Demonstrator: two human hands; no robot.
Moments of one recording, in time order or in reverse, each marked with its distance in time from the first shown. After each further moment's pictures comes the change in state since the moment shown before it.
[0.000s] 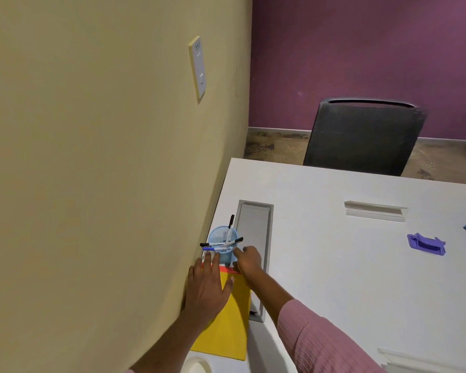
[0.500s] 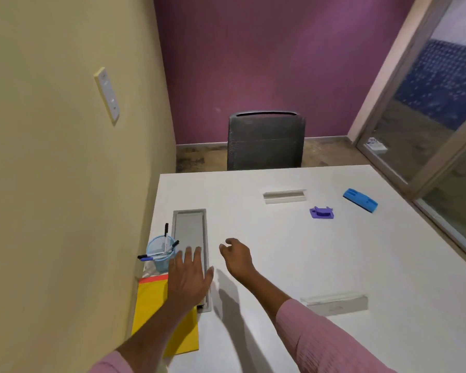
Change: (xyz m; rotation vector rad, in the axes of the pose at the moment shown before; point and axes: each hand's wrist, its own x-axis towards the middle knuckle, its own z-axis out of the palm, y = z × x) left_hand -0.021 0.097 -0.036 0.092 0.072 0.312; right_hand -0.105 0.016 -0.141 -0.200 0.208 -0.257
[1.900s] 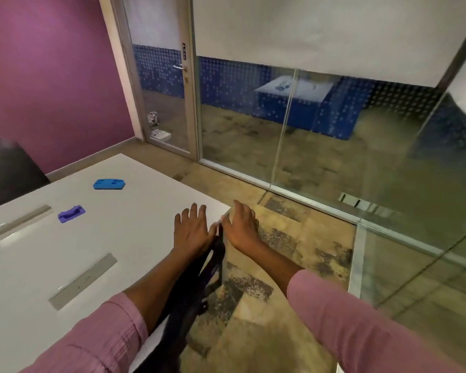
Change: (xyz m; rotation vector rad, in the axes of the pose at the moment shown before) left_hand -0.303 0.646 -0.026 -0.125 0.023 0.883; right_hand -0.477 0.341 -0.464 -0.191 0.880 0.340
